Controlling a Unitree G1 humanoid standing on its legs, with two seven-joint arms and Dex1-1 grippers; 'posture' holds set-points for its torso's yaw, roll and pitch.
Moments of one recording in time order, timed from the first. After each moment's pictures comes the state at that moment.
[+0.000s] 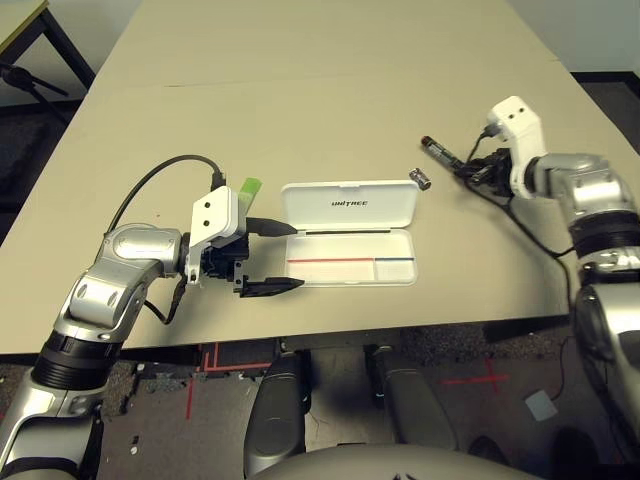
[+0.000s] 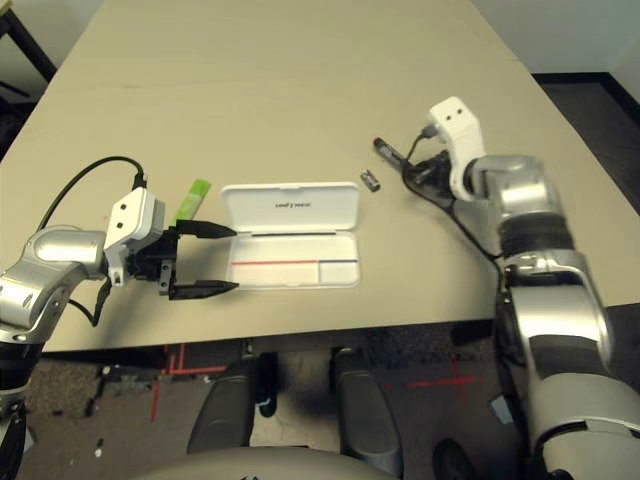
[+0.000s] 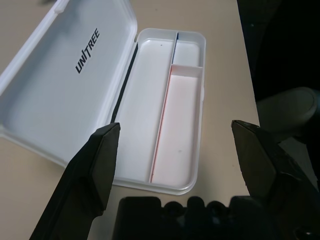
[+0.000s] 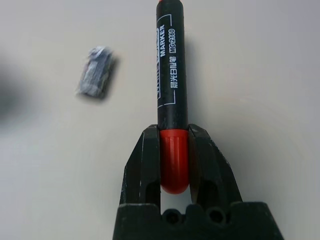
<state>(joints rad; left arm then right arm) -0.30 0.77 -0.06 -0.21 -0.41 0.37 -1.23 -0.87 -0.78 0.07 0.58 0.02 0.50 1.09</state>
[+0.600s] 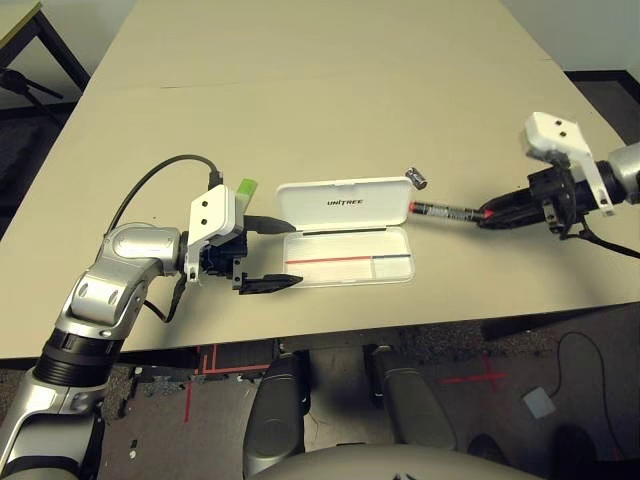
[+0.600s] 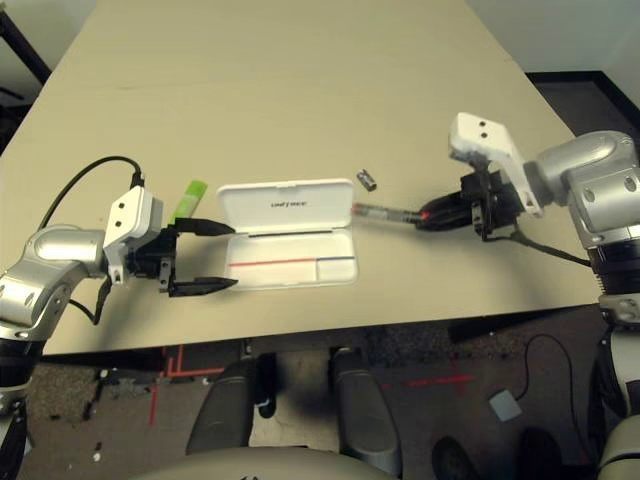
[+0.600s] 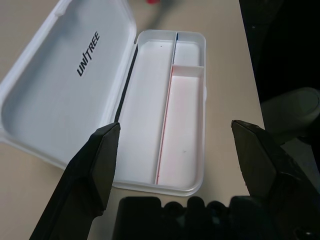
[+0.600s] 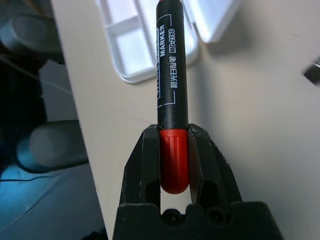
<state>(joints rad) -0.30 0.77 -0.06 -0.18 -0.41 0.34 -1.23 -0.73 -1.01 0.25 0.17 0.23 0.52 1.61</state>
